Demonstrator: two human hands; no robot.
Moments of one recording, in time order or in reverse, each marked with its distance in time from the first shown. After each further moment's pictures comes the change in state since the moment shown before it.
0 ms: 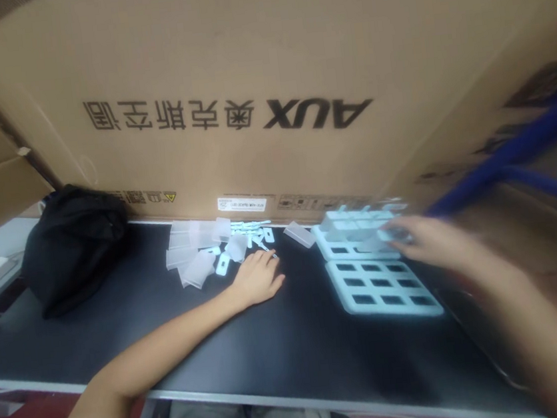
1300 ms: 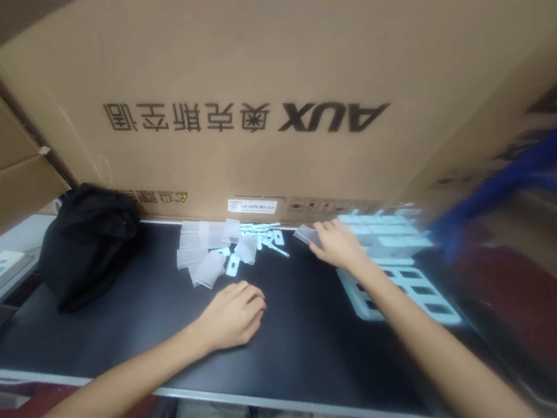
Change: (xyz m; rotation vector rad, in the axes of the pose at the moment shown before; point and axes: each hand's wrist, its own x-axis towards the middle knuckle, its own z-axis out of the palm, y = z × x) left_hand -0.094 0.009 -0.090 0.089 -0.087 0.185; right_hand 0.061 -0.147 0.075 -0.333 0.150 -0.091
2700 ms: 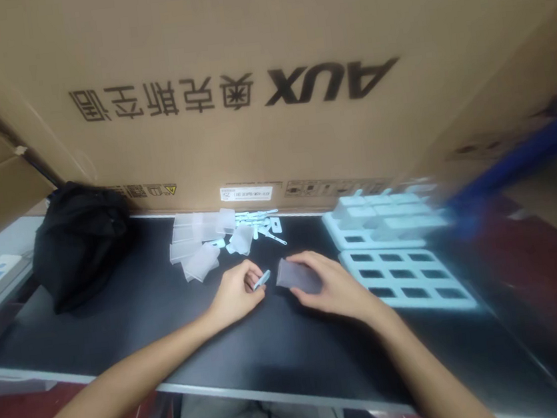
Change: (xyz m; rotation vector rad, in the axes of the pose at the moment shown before) left_hand 0.037 0.001 0.032 -0.762 0.172 -0.606; right_hand -0.086 -0.052 -0.028 0.982 0.090 -0.251
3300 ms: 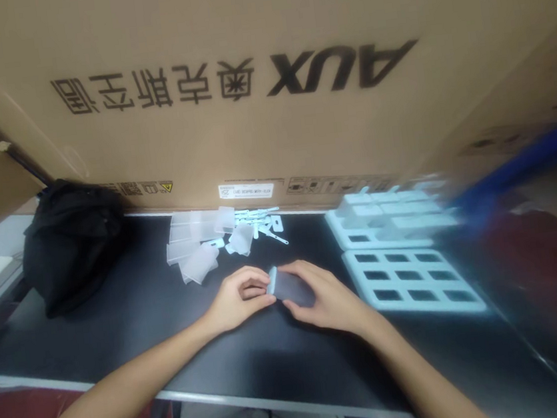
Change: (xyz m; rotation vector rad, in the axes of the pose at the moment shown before) left_hand -0.006 -0.012 0.005 -0.609 -0.115 -0.009; right_hand 0.000 -0.009 0.015 0.061 -0.032 -0.078
